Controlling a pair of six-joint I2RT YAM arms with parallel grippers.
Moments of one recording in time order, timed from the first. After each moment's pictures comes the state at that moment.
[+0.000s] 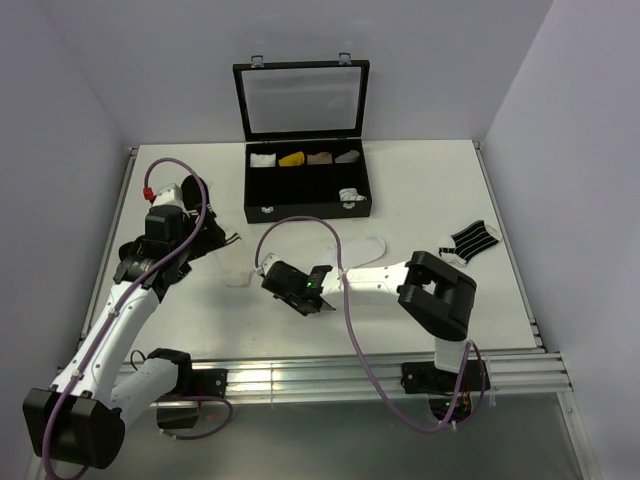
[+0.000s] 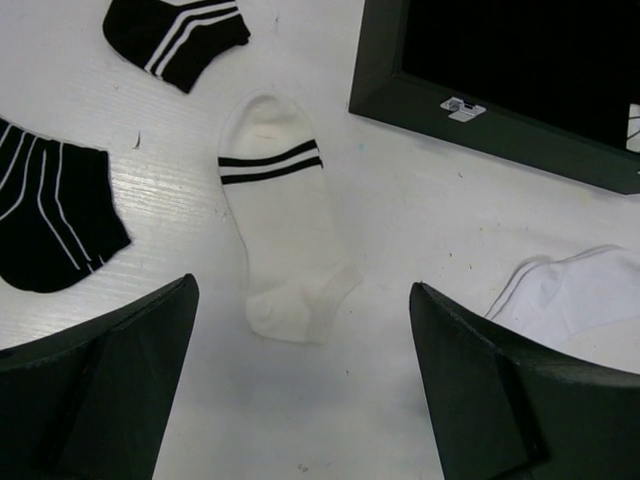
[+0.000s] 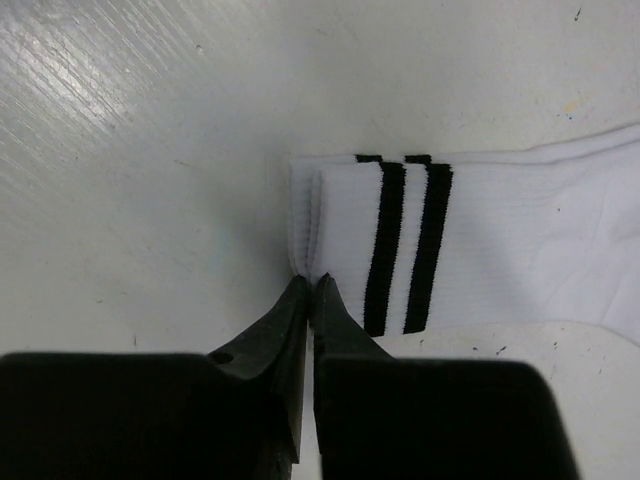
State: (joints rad) left arm -0.20 0.95 0.79 -0.45 -0.12 -0.52; right arm 1.15 1.85 1.13 -0.43 0.34 0.13
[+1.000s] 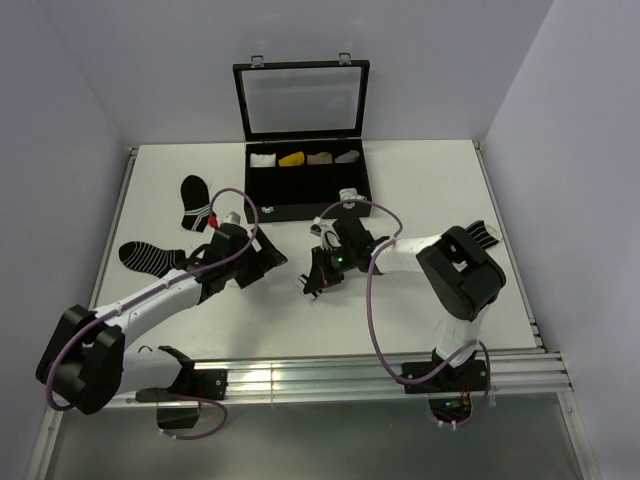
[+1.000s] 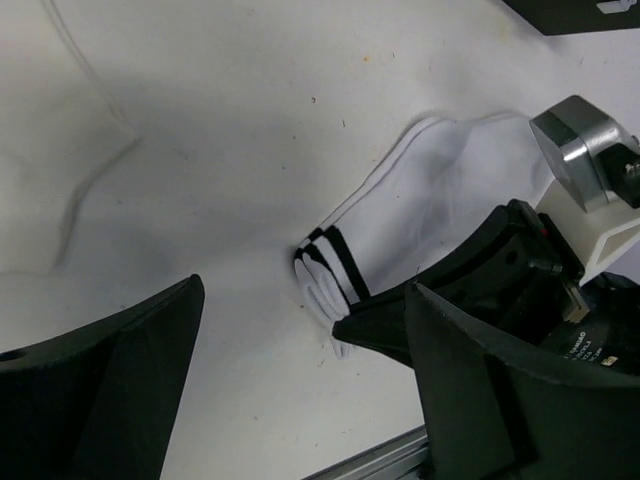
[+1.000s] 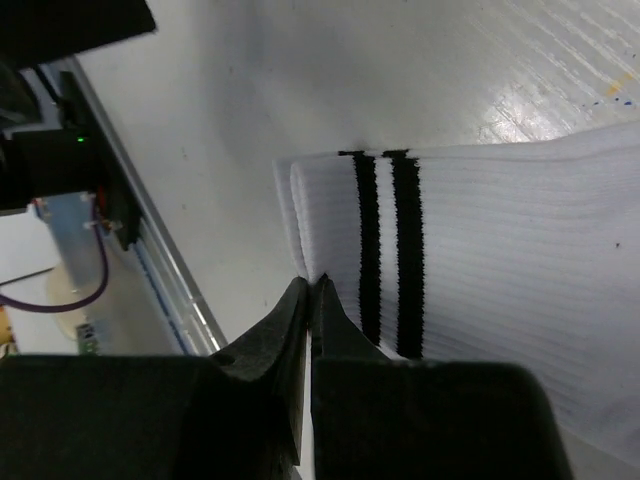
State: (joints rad) left arm -0.54 1.22 0.64 -0.15 0.02 -1.00; right arm 0.65 1.79 0.86 0.05 -0.68 0.45
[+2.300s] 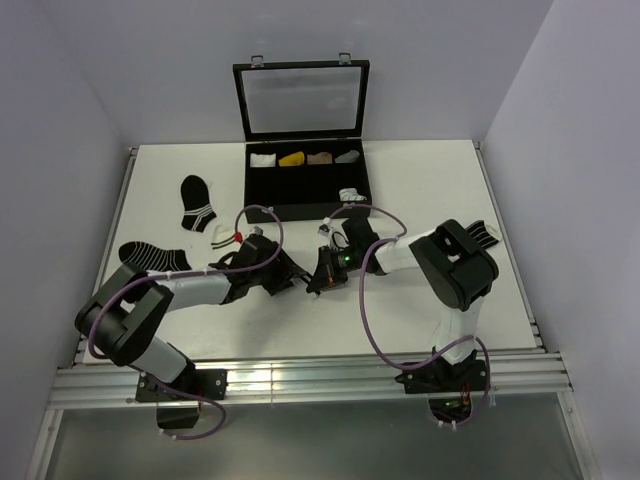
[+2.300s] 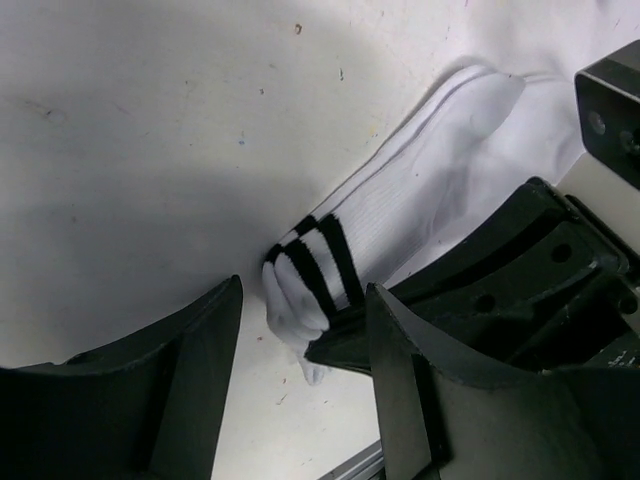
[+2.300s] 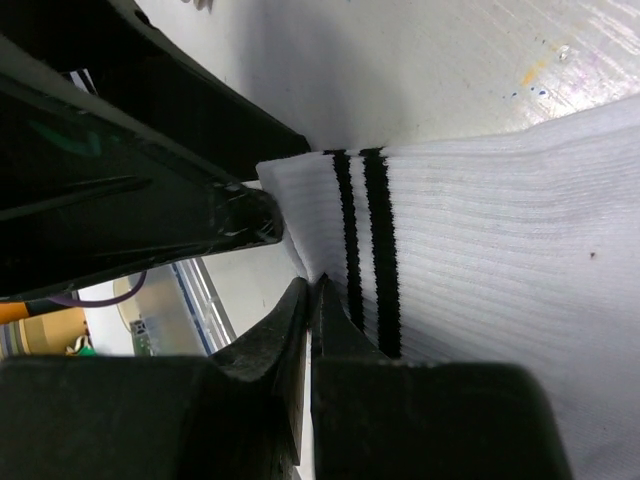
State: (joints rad) left arm -0.66 1.52 0.59 0.17 0.06 -1.22; right arm 0.56 1.87 0.81 0.22 -0.82 0.54
